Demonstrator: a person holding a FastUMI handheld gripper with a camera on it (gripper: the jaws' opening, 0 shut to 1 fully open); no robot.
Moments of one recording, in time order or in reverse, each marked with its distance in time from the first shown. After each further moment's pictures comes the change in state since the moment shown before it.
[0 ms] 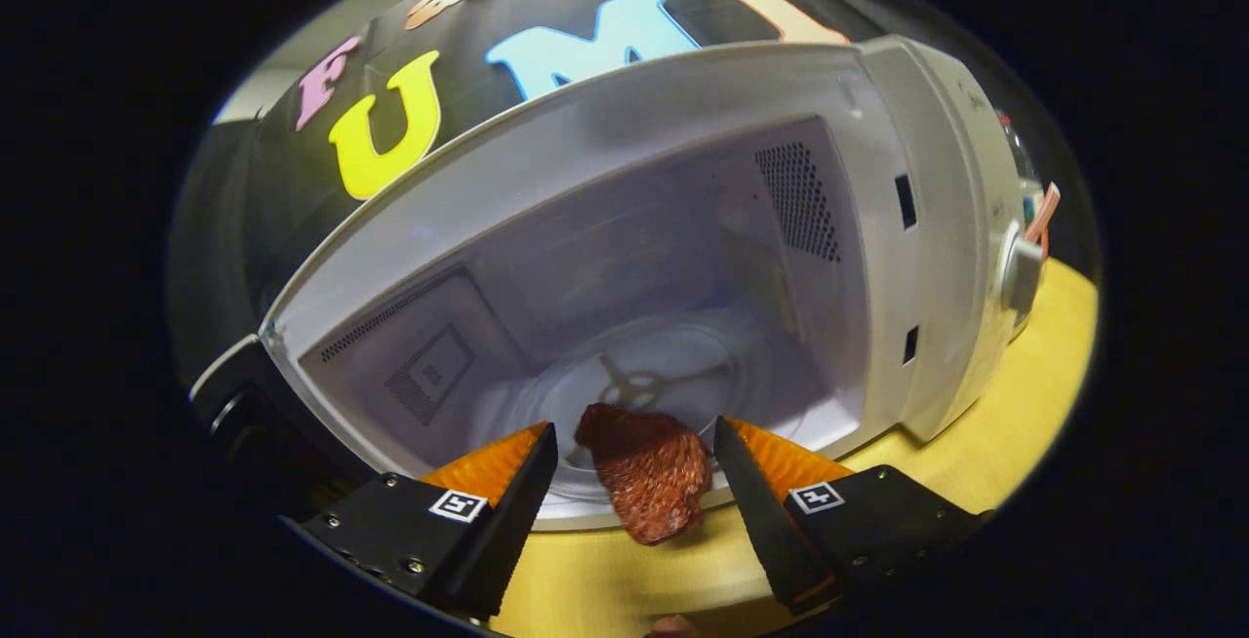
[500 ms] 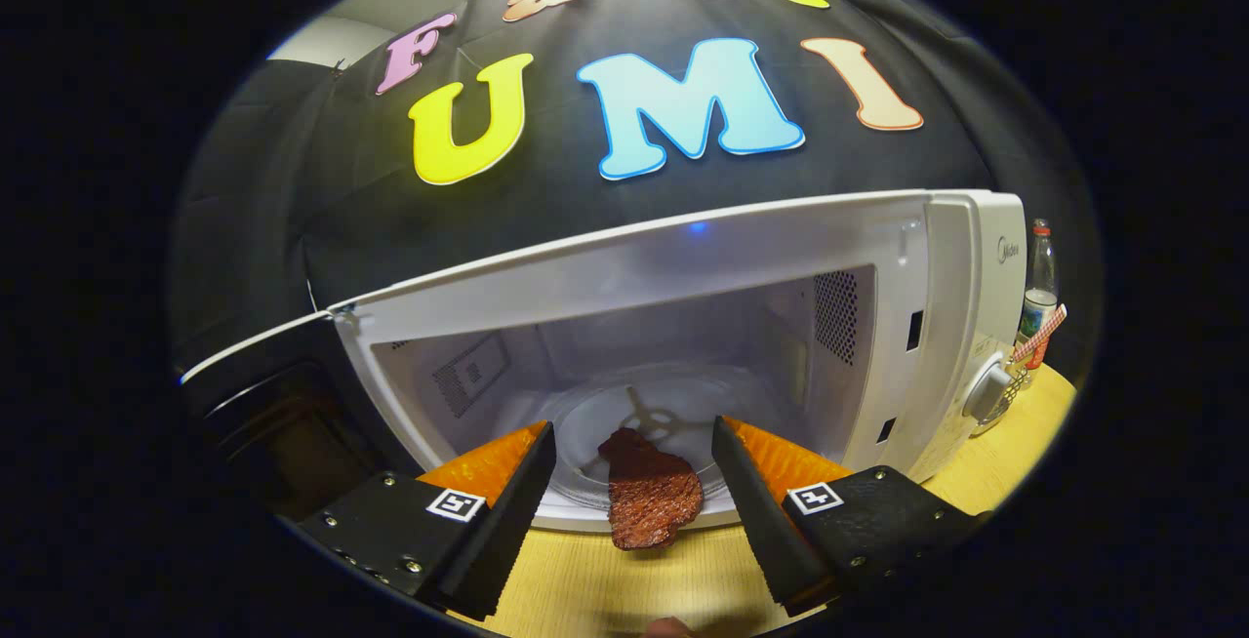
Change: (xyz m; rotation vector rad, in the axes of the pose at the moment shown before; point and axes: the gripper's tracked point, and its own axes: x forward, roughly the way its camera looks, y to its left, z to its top) arm -0.045 0.026 0.030 -0.155 -0.074 0.093
